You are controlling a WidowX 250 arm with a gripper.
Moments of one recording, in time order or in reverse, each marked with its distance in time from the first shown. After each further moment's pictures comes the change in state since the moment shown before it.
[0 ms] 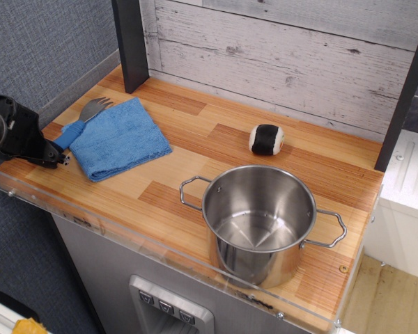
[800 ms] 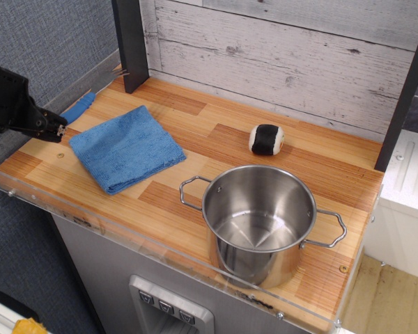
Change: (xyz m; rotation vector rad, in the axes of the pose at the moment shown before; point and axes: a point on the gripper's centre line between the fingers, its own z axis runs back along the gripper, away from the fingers) arm 0.042 -0.019 0.055 -0.165 -0.184 0.007
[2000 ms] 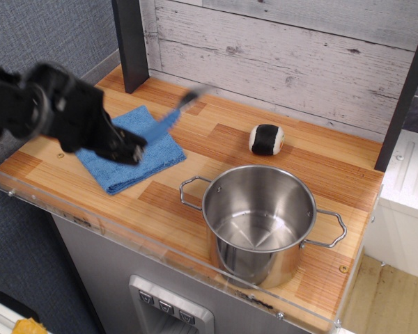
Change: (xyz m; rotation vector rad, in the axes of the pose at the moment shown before) arm 0.002 -0.113 0.020 -0.208 0.002 -0.054
